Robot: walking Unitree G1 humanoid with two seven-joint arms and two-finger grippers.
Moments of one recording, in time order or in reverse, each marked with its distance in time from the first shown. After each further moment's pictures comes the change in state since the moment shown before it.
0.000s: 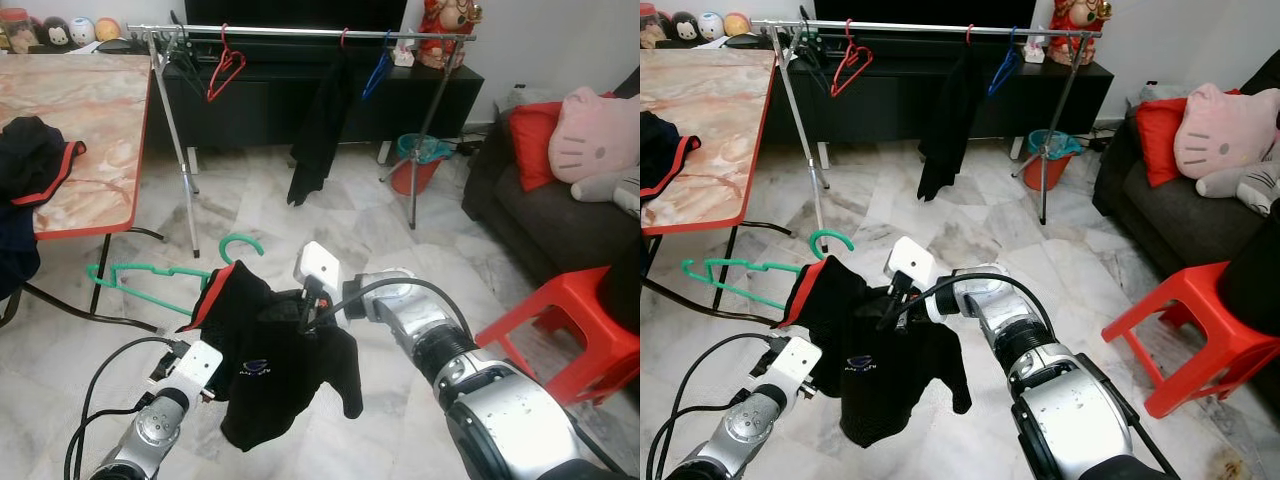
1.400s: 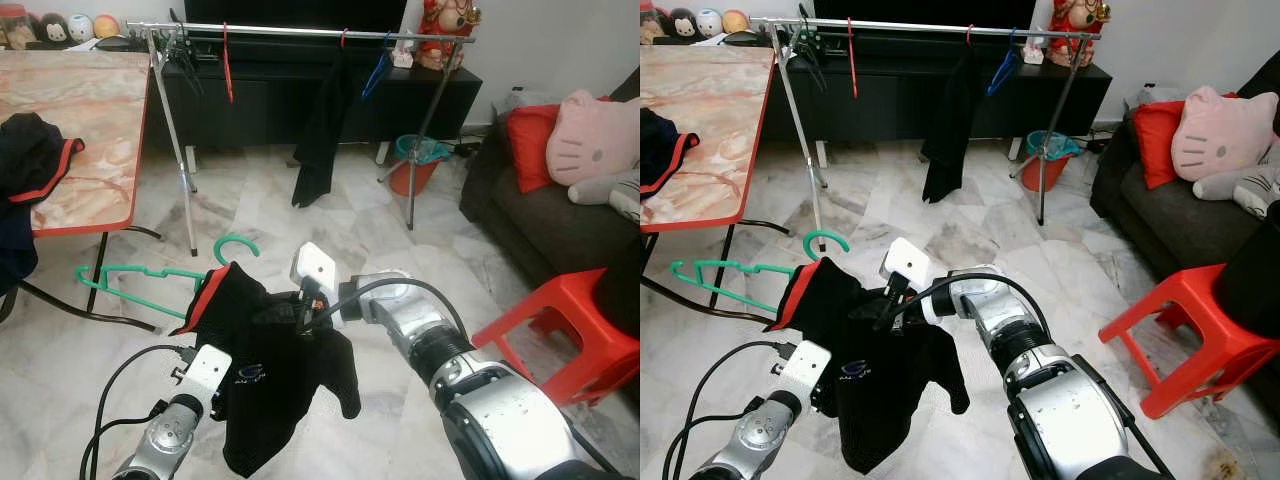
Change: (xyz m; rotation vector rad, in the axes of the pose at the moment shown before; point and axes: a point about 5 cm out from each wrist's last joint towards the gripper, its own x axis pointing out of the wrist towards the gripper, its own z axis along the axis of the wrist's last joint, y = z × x) left arm -0.001 -0.019 0.001 -0.108 -0.012 -0.035; right arm 0.004 0.003 0.001 0.013 -0.017 0.026
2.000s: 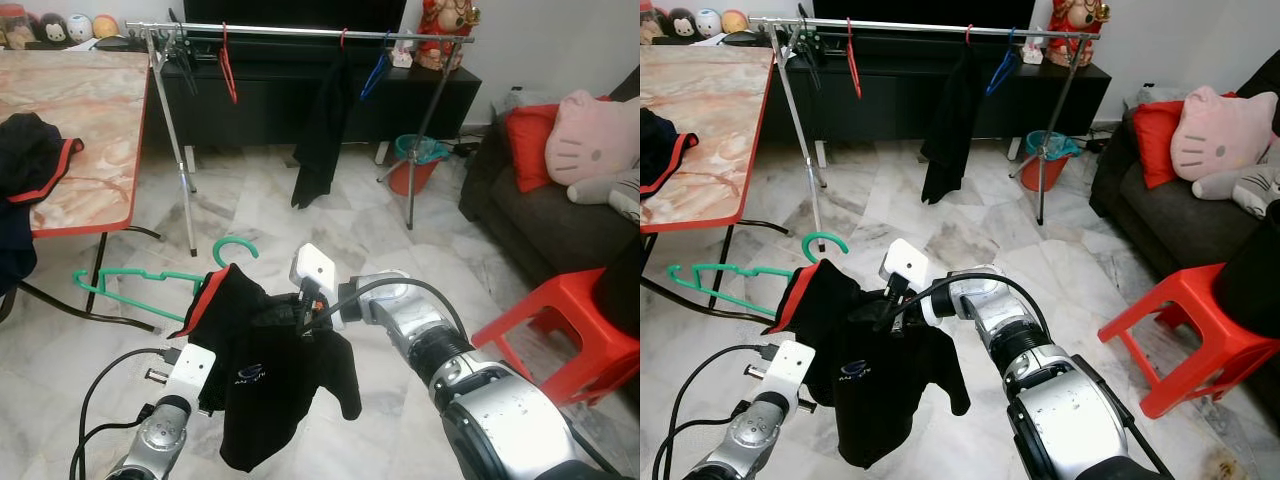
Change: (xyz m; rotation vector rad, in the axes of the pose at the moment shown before) left arm -0.001 0.014 -0.007 -0.085 0.049 0.112; right arm 0.000 0.001 -0.001 0.008 0.003 0.016
